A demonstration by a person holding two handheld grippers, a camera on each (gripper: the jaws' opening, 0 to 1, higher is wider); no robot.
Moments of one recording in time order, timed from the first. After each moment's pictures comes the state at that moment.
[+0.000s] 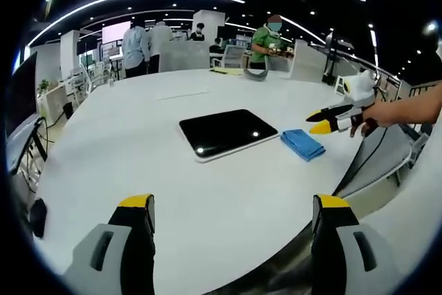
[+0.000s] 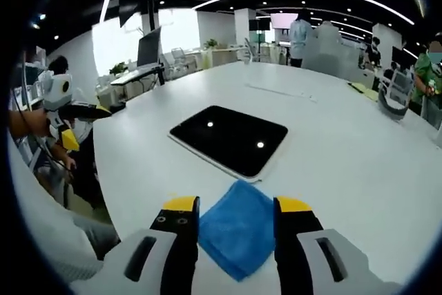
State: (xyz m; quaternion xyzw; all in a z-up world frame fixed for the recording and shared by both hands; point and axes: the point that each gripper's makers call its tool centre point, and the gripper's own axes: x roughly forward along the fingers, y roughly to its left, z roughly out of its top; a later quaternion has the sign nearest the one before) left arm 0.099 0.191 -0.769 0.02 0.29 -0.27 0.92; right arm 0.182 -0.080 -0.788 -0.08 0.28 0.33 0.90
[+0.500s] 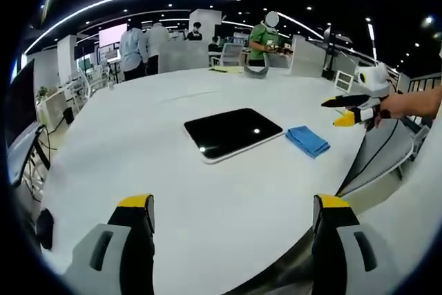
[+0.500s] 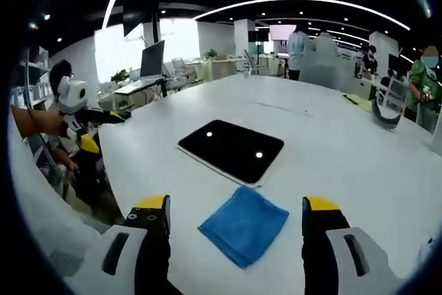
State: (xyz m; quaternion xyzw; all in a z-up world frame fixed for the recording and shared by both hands) left arm 0.108 0.205 -0.764 0.04 0.29 -0.27 0.92; right arm 0.155 -0.087 -0.761 -0.10 0.26 0.33 0.90
